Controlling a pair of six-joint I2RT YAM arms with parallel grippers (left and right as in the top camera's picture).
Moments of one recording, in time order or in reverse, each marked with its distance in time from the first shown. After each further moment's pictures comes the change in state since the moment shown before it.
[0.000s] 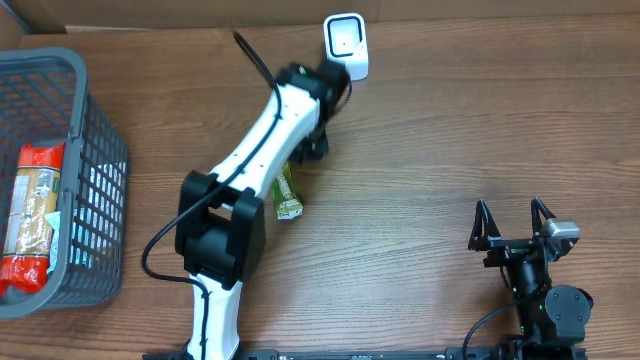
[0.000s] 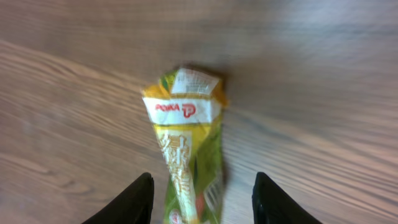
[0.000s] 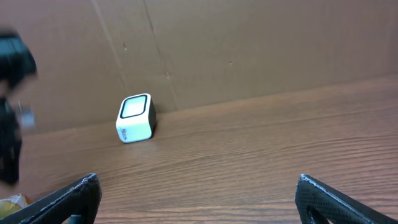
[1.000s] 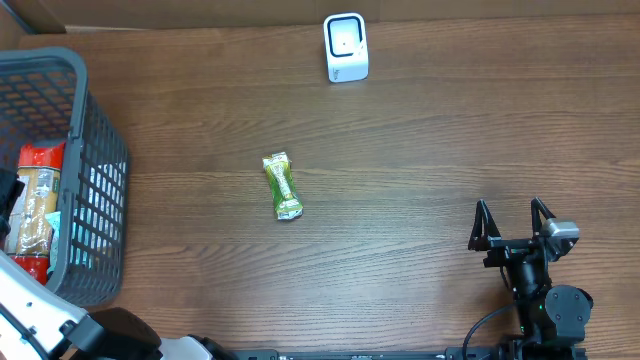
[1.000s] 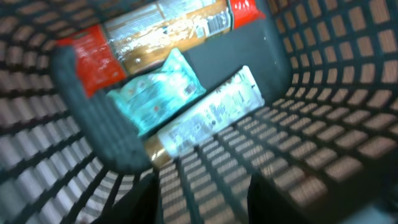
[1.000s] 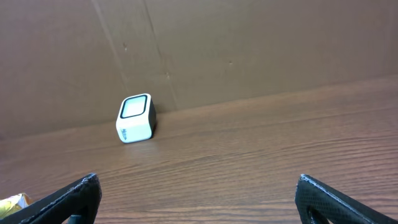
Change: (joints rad) left arm 1.318 -0.532 -0.069 0.007 0.388 0.293; right arm 0.000 0.000 0.000 -0.001 0.000 0.000
